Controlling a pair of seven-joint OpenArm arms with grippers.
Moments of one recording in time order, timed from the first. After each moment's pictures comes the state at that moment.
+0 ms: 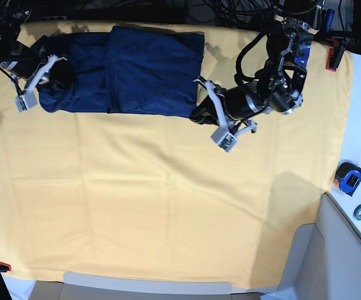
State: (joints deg) left arm 2.7 -14.9 10.6 107.4 -37.9 -19.4 59.3; right arm -19.5 15.3 32.4 109.8 55.5 36.8 -76.1
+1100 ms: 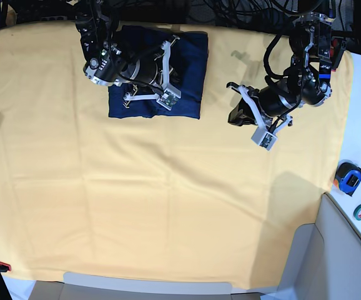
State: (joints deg) left arm 7.5 -18.2 0.6 107.4 -37.8 -19.8 58.7; right arm -11.0 4.2 -14.9 111.7 18.9 36.9 -70.8
